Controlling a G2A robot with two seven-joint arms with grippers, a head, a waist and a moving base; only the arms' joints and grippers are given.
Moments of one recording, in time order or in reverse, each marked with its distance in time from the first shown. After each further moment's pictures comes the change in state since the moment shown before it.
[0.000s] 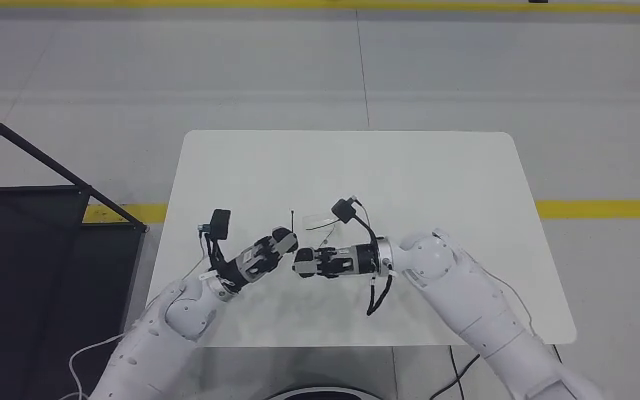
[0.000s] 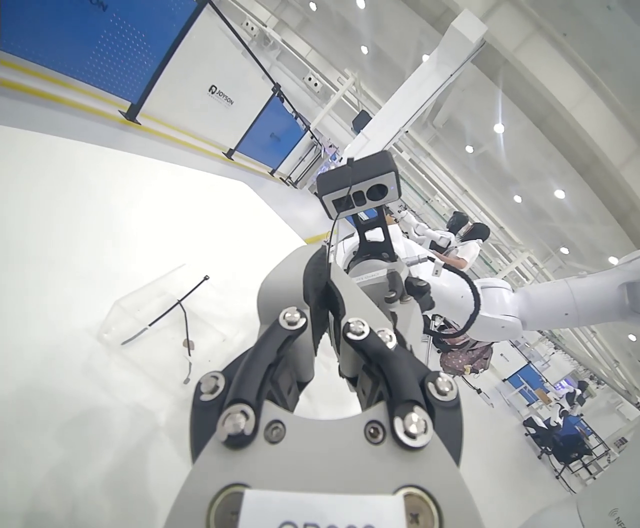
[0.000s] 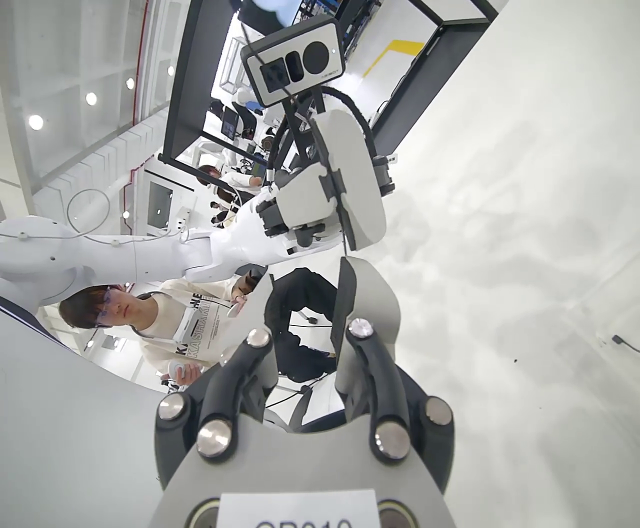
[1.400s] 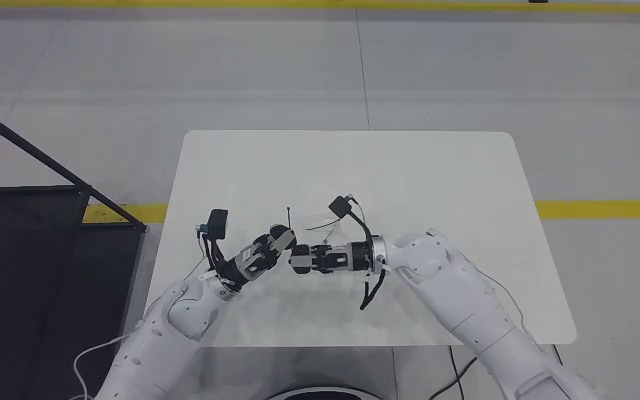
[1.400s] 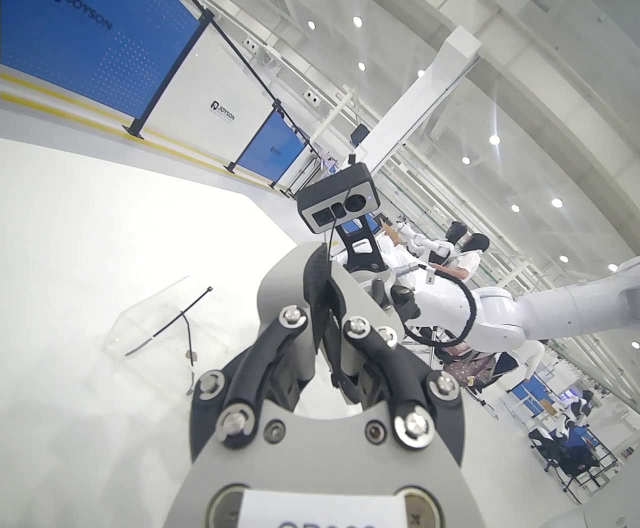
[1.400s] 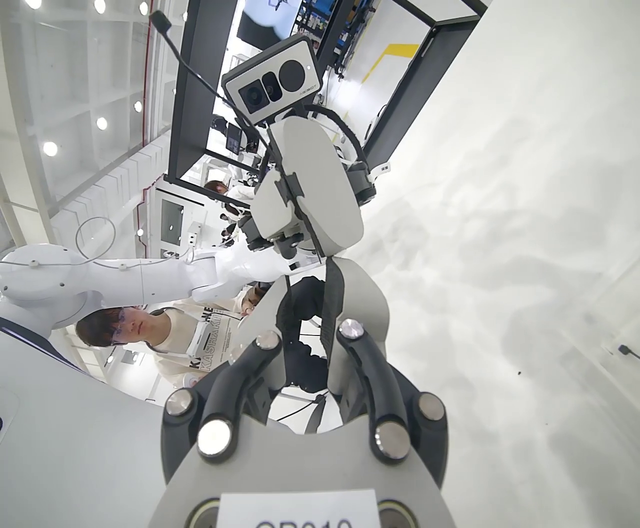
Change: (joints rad) left arm 0.006 -0.034 -0.028 0.020 0.023 -0.016 0.013; right arm 0.005 -0.039 0.004 0.050 0.023 0.027 -0.006
